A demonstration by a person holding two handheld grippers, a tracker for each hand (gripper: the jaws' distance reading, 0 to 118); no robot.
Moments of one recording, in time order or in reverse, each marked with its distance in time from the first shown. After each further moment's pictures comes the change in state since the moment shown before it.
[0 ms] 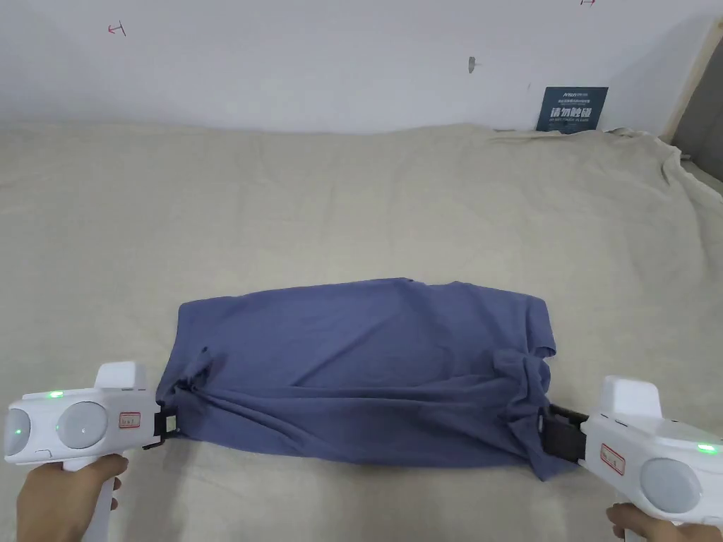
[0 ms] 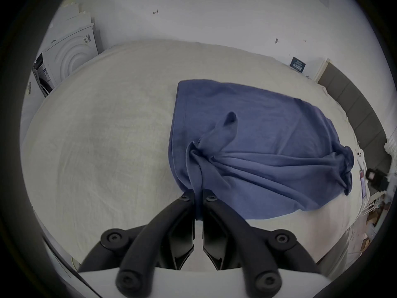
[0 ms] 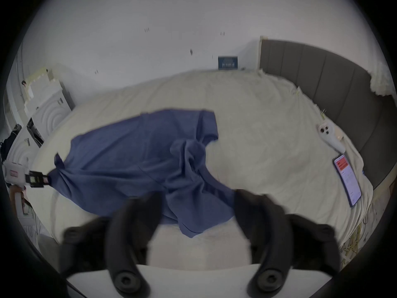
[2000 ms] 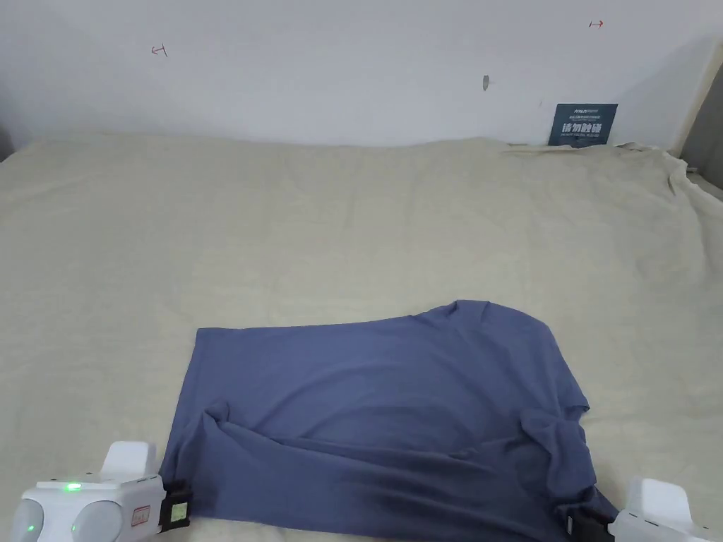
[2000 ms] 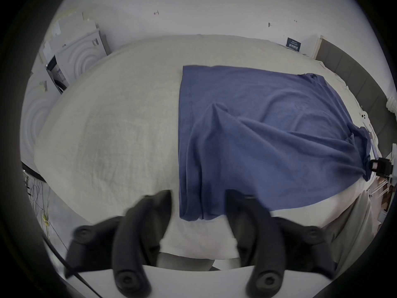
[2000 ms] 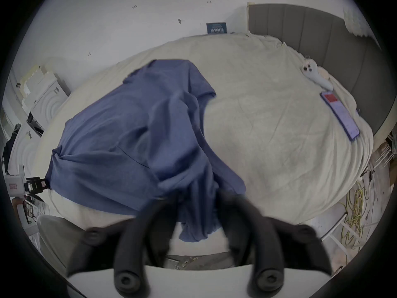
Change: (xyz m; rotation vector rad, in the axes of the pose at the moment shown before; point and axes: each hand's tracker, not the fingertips) left arm -0.006 -0.129 0.050 -0.029 0.114 -0.092; right arm 0.030 -0.106 0.065 -0.107 0.009 -0.052
